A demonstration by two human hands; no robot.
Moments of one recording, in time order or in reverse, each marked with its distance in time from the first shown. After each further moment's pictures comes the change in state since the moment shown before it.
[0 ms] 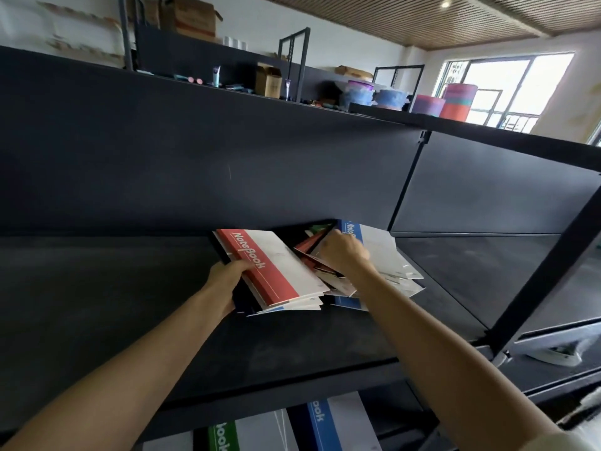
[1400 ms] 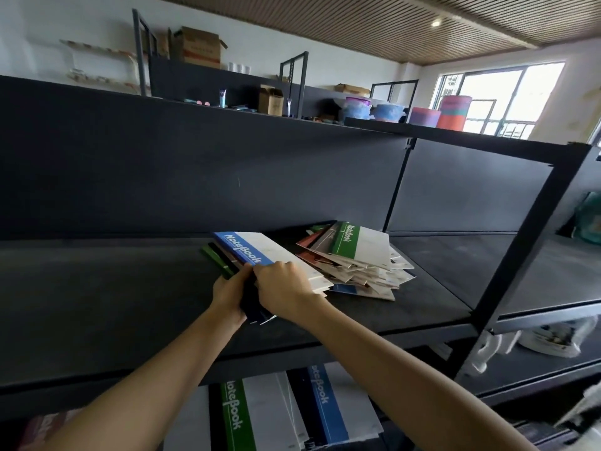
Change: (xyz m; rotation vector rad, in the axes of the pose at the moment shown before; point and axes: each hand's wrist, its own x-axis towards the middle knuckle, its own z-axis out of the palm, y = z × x) left_hand -0.070 -0.024 -0.007 -0.367 0.076 0.059; right_hand -0.149 -0.081 -0.008 -0.220 0.120 -0.617
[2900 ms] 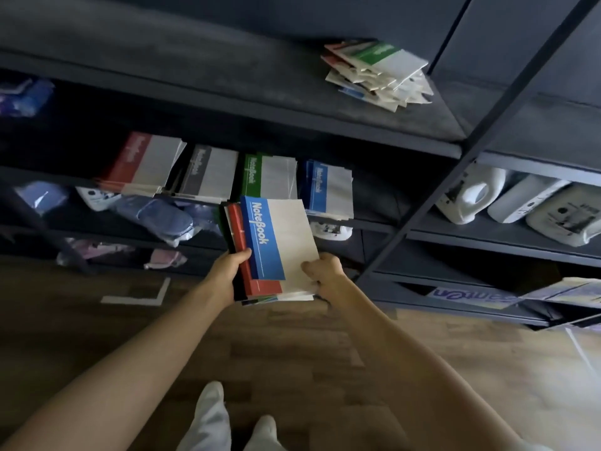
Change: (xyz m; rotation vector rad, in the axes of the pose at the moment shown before) left_hand -0.287 -0.245 -0.130 0.238 0.298 -0.350; right_hand -0.355 -0.006 0.163 1.363 -0.547 0.944
